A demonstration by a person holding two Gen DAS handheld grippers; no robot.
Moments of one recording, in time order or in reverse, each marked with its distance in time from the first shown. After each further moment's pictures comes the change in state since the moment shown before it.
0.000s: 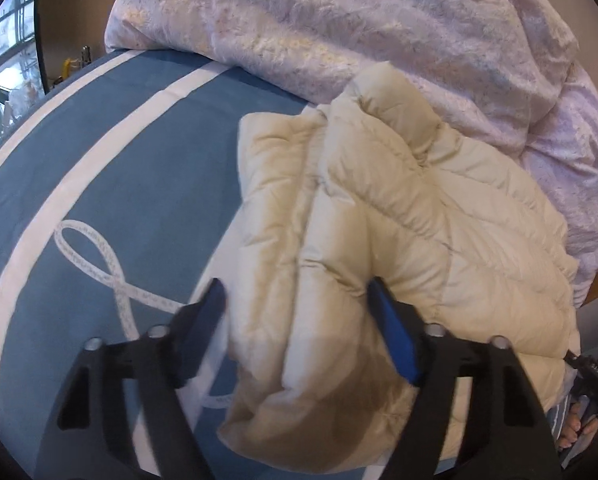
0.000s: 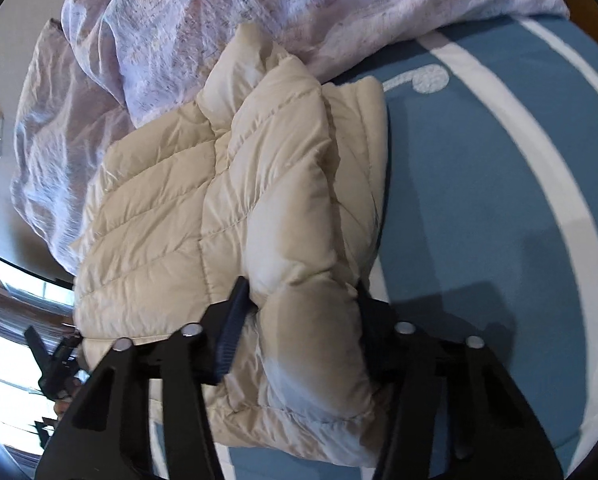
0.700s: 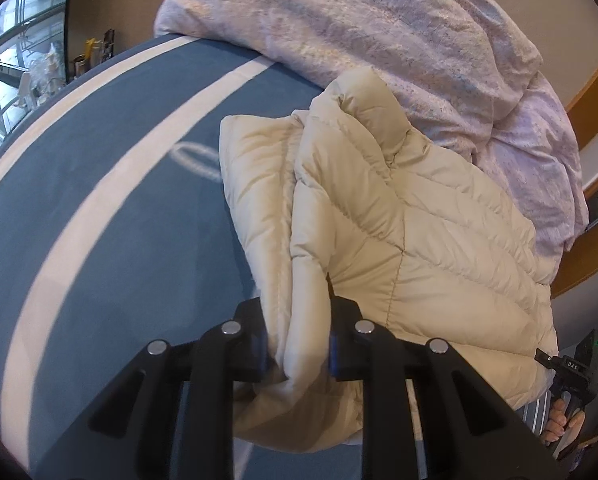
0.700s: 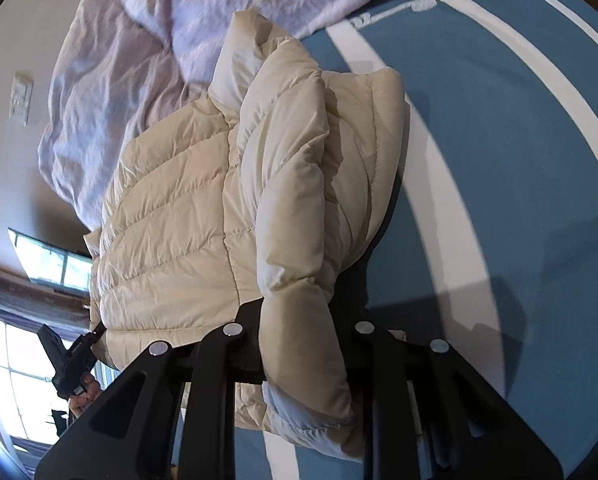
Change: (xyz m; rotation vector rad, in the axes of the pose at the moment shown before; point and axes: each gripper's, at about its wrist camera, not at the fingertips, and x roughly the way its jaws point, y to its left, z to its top) left arm -0.090 0.076 -0.065 -0.012 -0.001 -0.065; right arm -0.034 0.045 -0.096 0.003 0.079 0.038
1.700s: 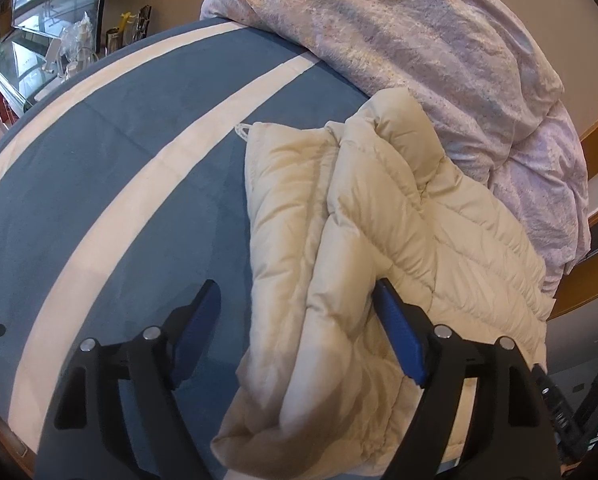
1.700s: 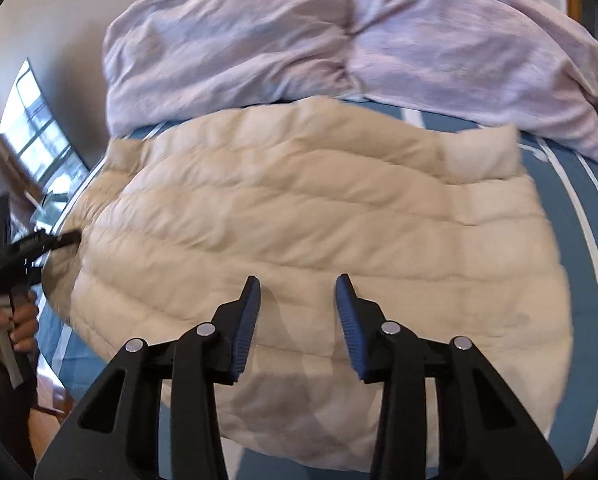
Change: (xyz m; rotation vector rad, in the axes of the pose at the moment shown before) left arm -0.010 0.034 -0.003 -0.114 0.018 0.010; right arm 0.042 0.173 -0.073 -0.552 -0.162 -0.210
